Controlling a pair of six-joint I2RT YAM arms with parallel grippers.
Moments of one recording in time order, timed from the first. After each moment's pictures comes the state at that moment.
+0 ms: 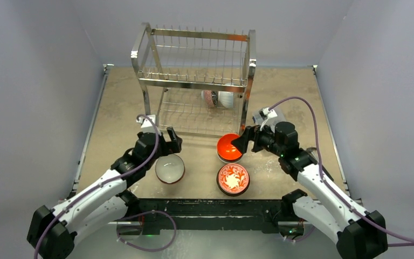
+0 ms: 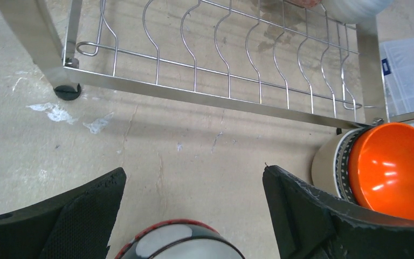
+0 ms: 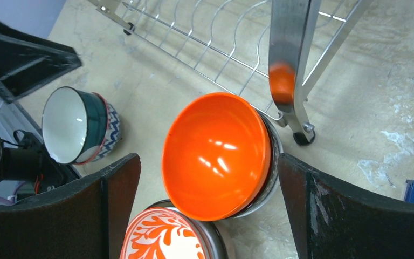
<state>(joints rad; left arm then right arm) -0.64 0.86 0.46 -0.12 -0.33 -0.61 0.42 0.84 0.53 -0.08 -0.36 0.38</state>
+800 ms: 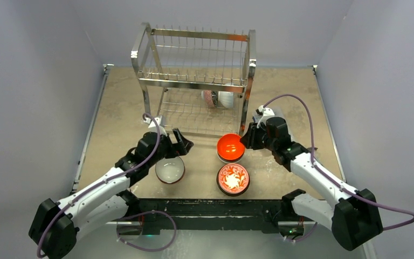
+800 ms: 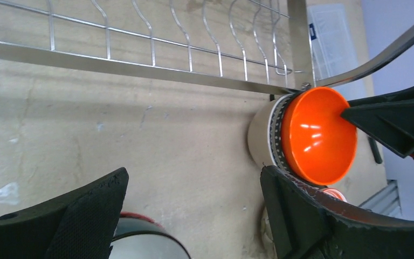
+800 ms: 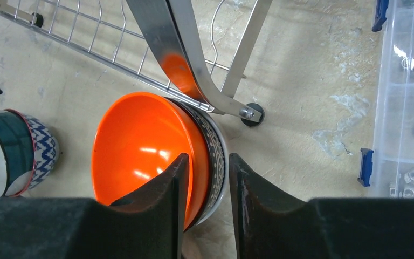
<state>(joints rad) -0.64 0.86 0.43 -0.06 -0.09 -0.75 0.42 1.04 0.58 -0.14 -0.18 0.38</state>
